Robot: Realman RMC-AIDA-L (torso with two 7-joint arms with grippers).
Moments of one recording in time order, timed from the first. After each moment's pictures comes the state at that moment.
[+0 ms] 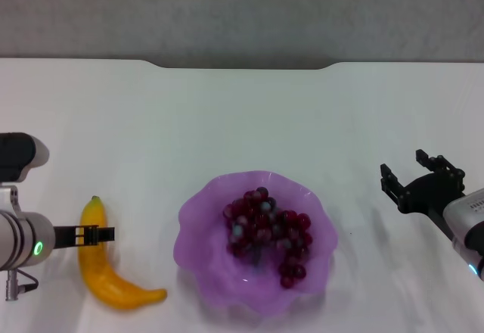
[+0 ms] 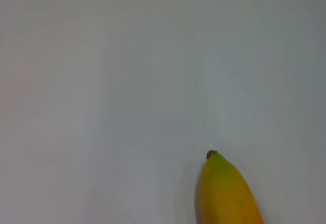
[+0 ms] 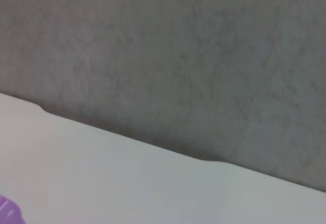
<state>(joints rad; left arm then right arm) -0.29 -2.04 -1.45 -1.19 2.87 -0.78 -0.26 0.41 2.01 0.77 0.44 -2.31 -0.71 -0.14</state>
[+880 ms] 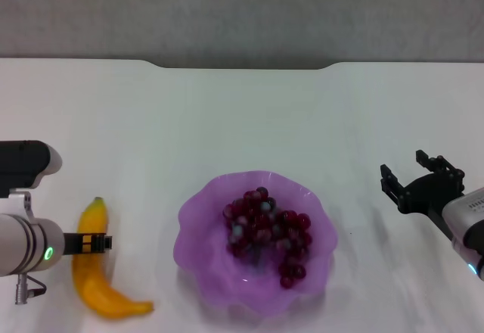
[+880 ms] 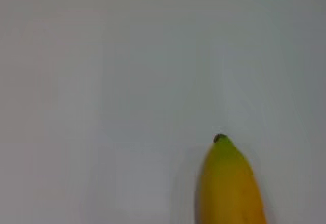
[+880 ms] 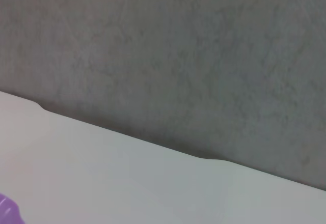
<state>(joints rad) -0.34 -2.04 -1.42 -1.09 2.87 -0.76 -0.28 0.42 2.02 0.77 0.43 -2.31 -0.70 -0.13</state>
